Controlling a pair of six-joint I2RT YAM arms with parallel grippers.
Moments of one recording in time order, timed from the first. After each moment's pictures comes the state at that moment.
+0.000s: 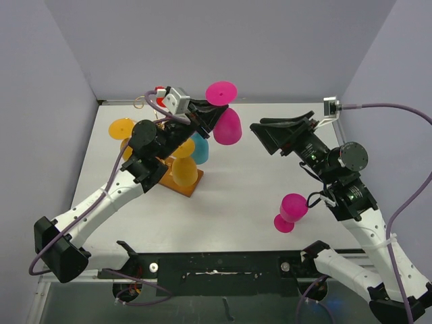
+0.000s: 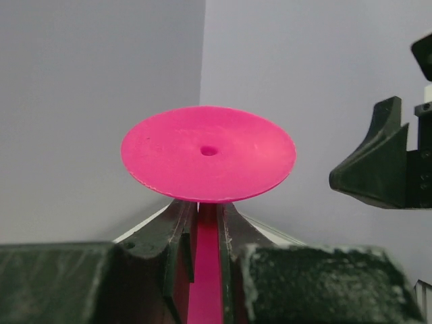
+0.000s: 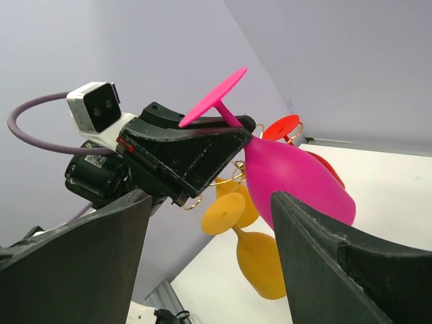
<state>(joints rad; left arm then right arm) -0.72 1.28 1.21 0.49 0.16 -0.23 0.52 0.85 1.11 0.07 -0.27 0.72</state>
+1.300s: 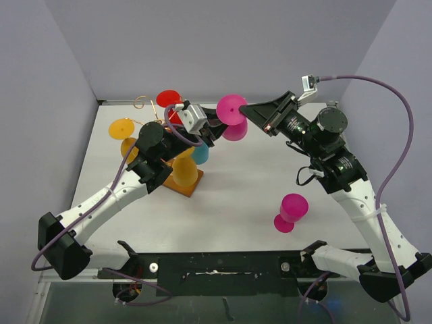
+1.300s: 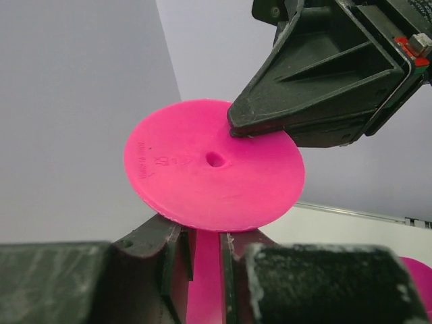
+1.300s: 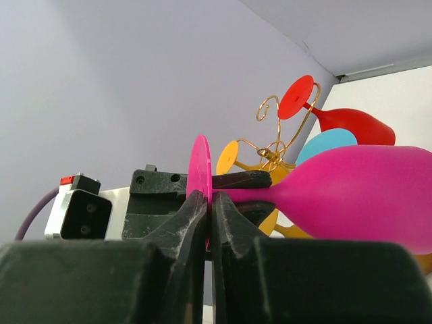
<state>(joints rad) -0.75 1.30 1.18 0.52 0.36 0.02 0.52 1.10 1.38 -0.15 -0.27 1.01</state>
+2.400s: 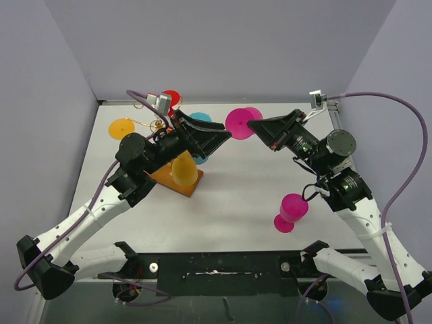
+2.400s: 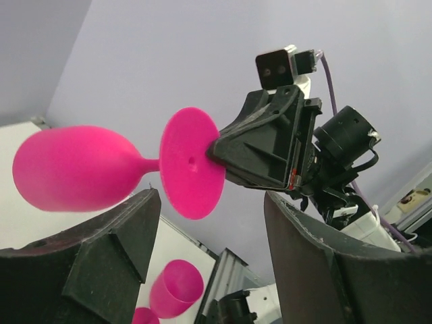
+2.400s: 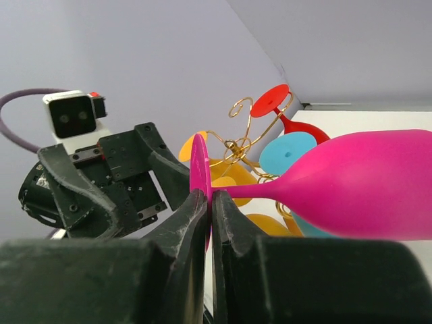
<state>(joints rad) -0.75 1.11 1.11 0.39 0.29 -0.76 0.52 0.94 1.19 -0.05 -0.27 0.77</state>
